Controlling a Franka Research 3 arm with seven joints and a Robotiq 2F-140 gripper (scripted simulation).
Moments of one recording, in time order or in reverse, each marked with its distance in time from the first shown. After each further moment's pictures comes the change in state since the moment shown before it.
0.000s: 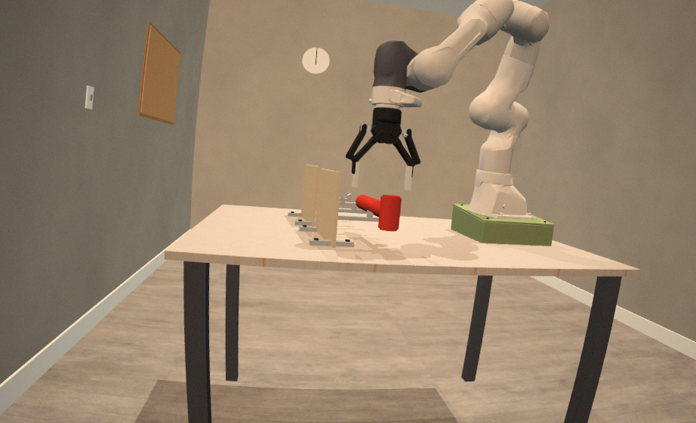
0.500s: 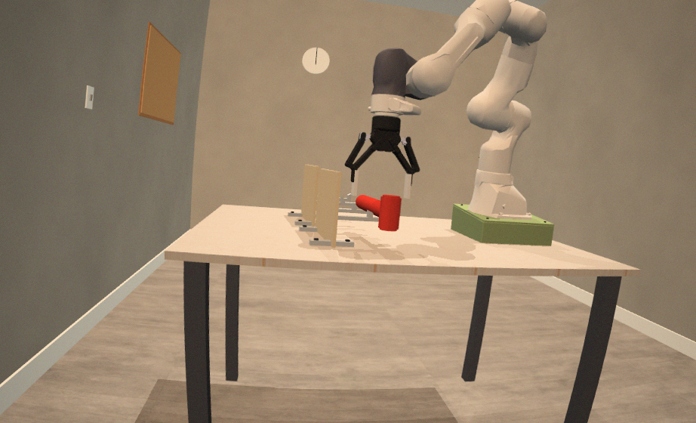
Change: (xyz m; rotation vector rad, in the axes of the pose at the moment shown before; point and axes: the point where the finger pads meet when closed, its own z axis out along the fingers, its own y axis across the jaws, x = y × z) arm 0.000 0.000 0.021 0.002 -0.001 0.012
